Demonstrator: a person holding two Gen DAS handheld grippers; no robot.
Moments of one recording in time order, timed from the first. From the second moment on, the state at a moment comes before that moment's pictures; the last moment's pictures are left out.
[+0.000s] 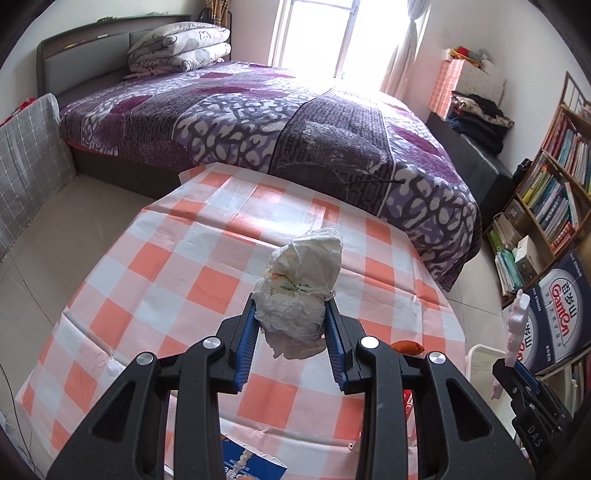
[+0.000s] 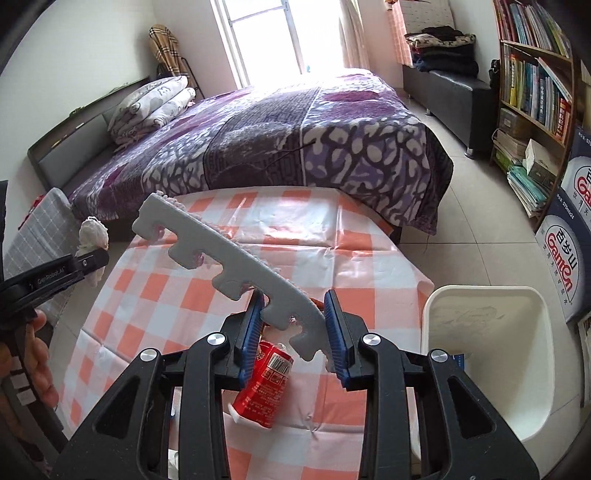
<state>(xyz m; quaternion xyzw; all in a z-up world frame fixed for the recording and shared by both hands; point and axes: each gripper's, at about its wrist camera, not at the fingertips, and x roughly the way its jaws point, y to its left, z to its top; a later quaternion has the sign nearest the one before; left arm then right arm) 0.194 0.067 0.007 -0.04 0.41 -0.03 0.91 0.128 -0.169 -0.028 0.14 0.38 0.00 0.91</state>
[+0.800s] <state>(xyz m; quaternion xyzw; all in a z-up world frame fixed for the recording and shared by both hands) 0.164 -0.038 0.001 0.01 0.41 -0.09 0.91 0.097 -0.283 -0.032 0.26 0.36 -0.15 0.88</state>
